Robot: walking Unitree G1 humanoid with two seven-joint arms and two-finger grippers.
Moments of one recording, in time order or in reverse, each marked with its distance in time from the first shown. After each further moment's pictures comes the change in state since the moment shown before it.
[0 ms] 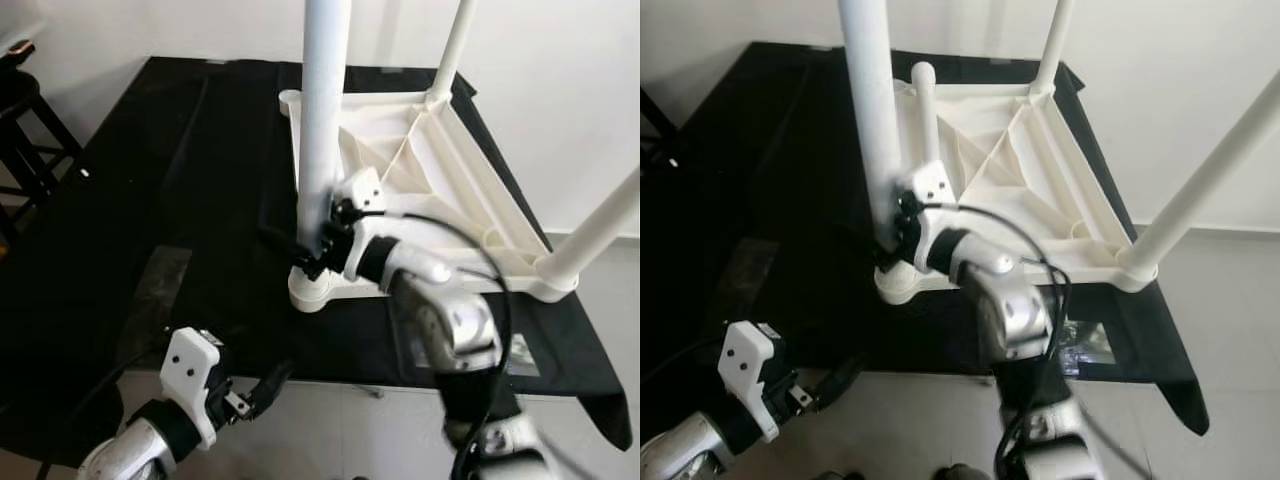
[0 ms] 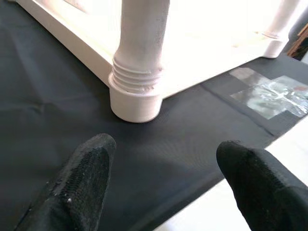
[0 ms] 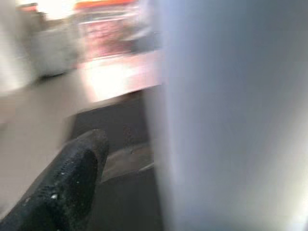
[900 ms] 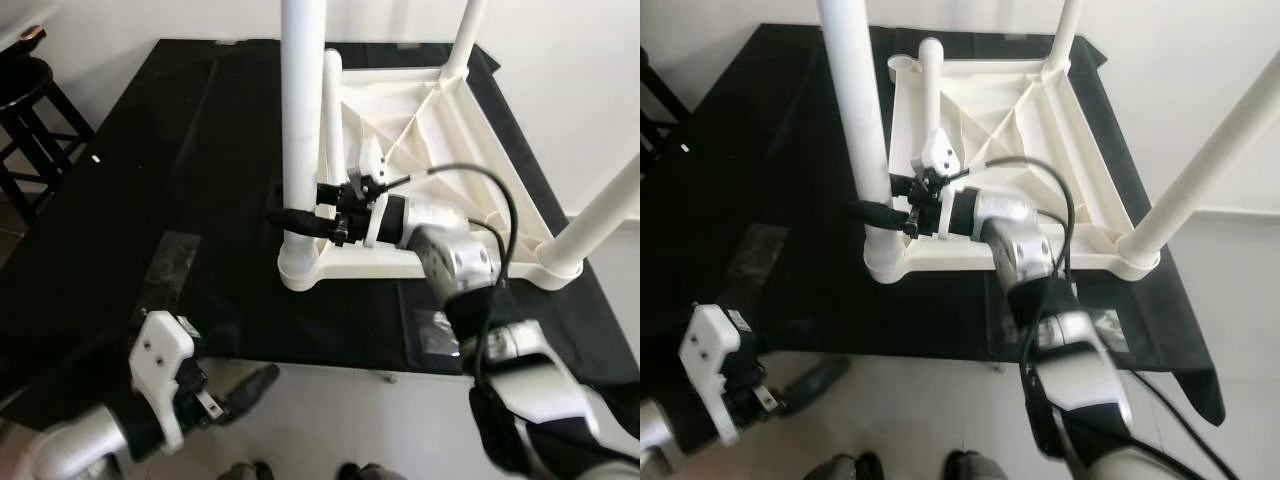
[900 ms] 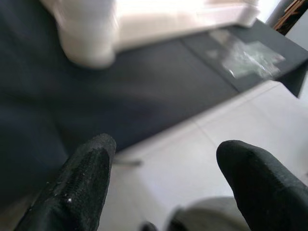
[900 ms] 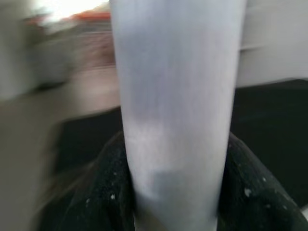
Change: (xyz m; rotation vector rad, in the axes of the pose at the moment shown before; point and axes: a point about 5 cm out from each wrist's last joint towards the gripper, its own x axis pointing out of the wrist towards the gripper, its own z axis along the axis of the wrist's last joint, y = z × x) left arm -0.023 -0.001 0.001 -0.125 0.170 -0.072; right arm 0.017 -0.022 -0.022 0.006 -0.078 -0.362
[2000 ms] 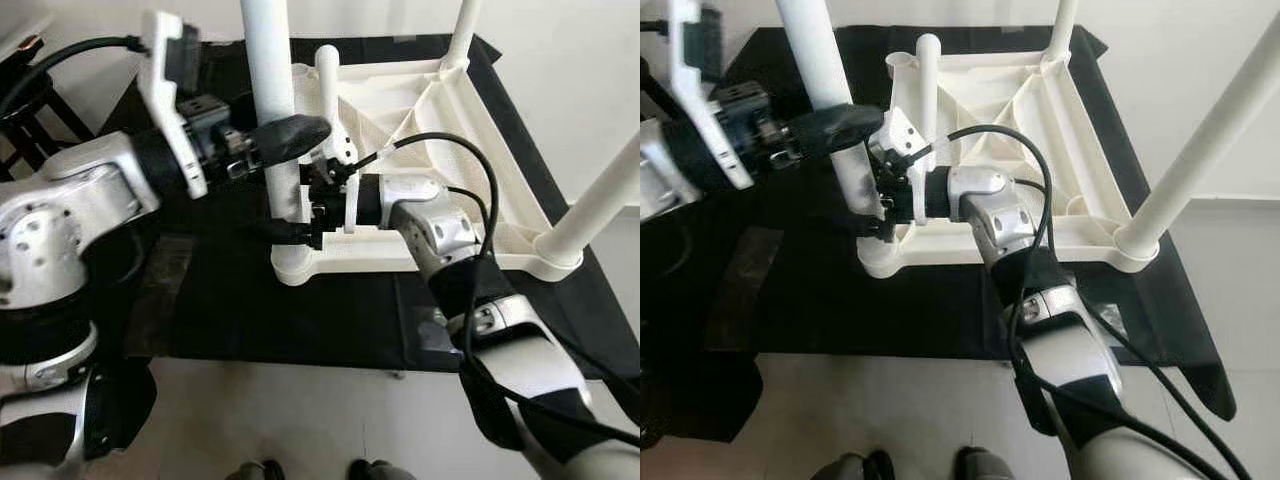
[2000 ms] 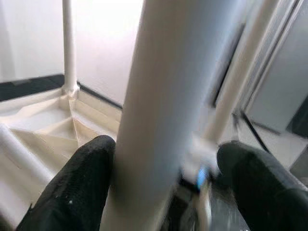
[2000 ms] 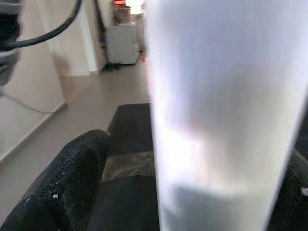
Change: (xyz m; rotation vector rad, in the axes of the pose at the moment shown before) left arm 0.034 0.046 0.220 0.137 -0.376 -0.319; right arm 0.026 -0.007 0.046 -0.092 0.088 0.594
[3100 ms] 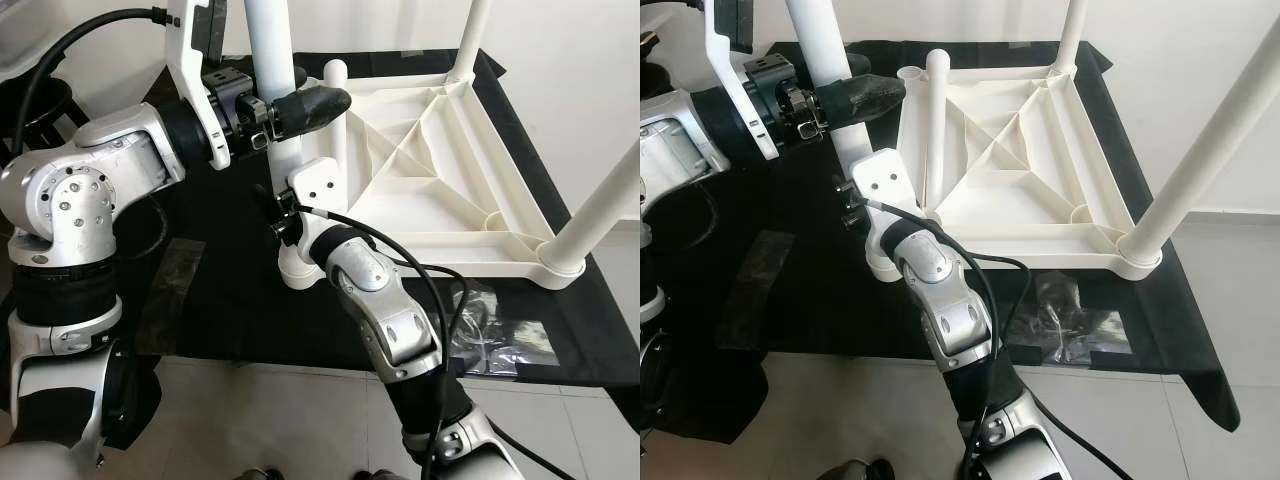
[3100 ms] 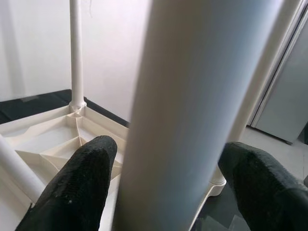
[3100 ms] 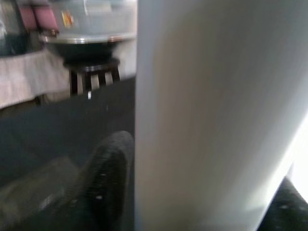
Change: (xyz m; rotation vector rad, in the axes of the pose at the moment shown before) left arm 0.054 0.012 0.004 -0.026 -0.034 0.001; right arm 0.037 0.053 -0.033 -0.010 0.036 -0.919
